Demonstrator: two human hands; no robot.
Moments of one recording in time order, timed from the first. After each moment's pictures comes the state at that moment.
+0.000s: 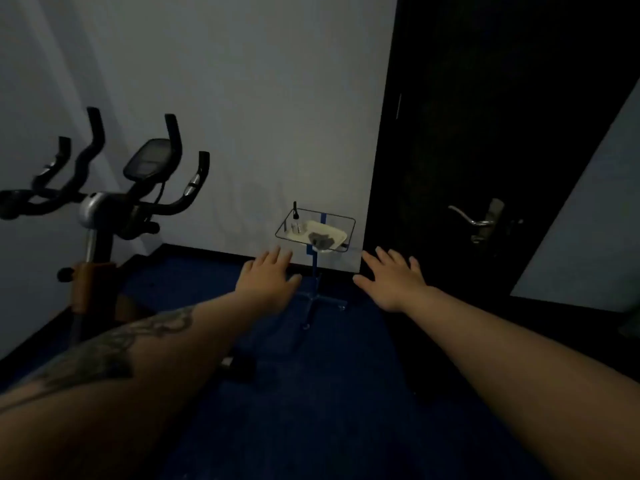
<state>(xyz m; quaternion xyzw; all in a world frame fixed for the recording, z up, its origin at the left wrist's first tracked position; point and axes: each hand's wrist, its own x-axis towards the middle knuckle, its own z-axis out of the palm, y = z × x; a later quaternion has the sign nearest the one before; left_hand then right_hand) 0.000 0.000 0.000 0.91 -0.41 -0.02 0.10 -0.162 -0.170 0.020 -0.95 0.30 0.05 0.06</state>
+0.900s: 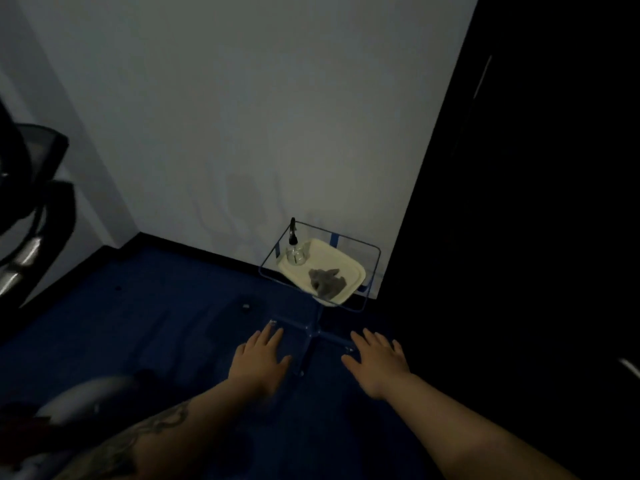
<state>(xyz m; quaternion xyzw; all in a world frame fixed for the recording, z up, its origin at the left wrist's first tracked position) 0.279 -0.270 -0.167 0.93 -0.29 -0.23 0.07 0.147 -0.449 -0.150 -0.92 0.28 0.21 0.16</state>
